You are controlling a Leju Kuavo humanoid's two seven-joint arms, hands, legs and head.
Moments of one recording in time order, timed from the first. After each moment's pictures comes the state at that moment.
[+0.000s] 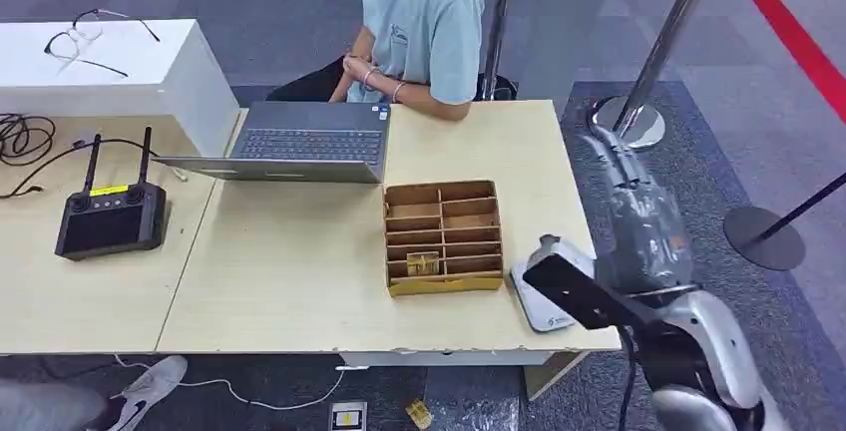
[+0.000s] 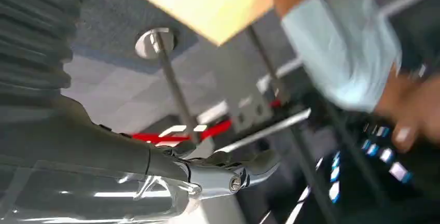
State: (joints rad) left arm -0.12 0.05 -1.11 -0.20 0.57 0.55 0.25; right arm -0.19 -0.49 0.43 -2.19 0.84 -0.13 0.57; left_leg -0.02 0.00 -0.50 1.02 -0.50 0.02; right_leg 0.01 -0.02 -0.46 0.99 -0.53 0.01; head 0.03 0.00
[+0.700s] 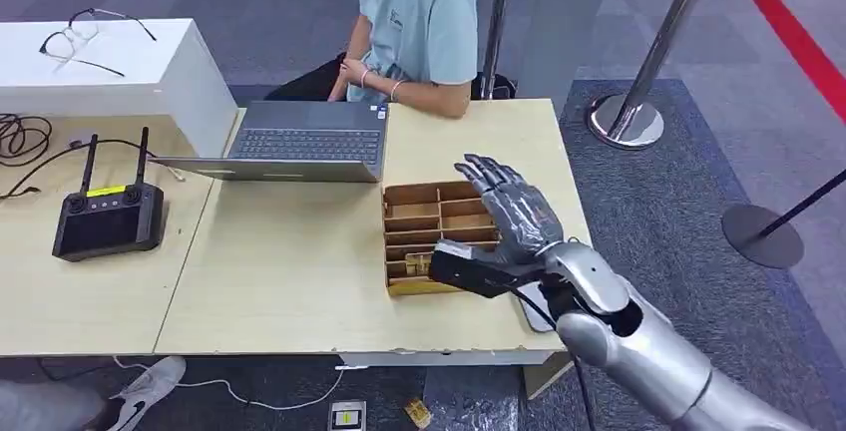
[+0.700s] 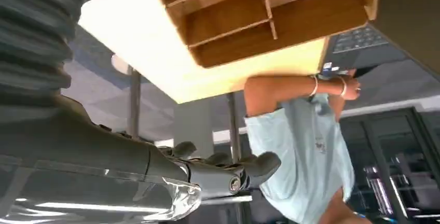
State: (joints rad) left arm -0.12 0.05 -1.17 -0.20 0.51 0.54 0.24; right arm -0.52 -0.42 0.80 -1.63 0.76 -0.18 0.41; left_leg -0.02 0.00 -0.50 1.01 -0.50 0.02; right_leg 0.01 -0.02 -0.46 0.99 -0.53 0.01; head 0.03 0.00
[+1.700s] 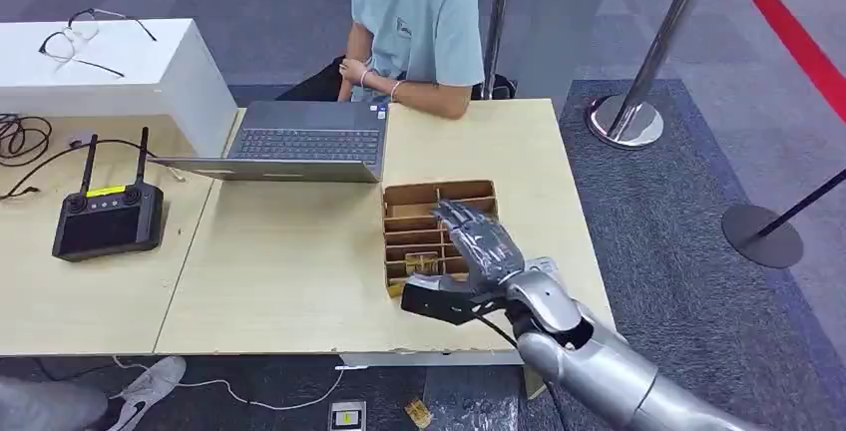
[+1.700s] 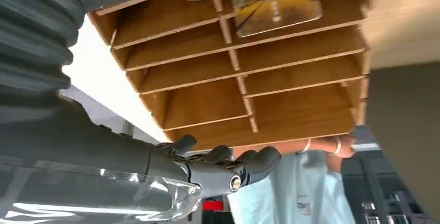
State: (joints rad) left arm -0.12 0.06 -1.18 -0.20 0.51 0.53 0.26; right arm -0.51 -0.30 0.91 -1.39 0.79 -0.27 0.35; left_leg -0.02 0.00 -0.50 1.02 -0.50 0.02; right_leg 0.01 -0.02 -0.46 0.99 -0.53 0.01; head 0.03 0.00
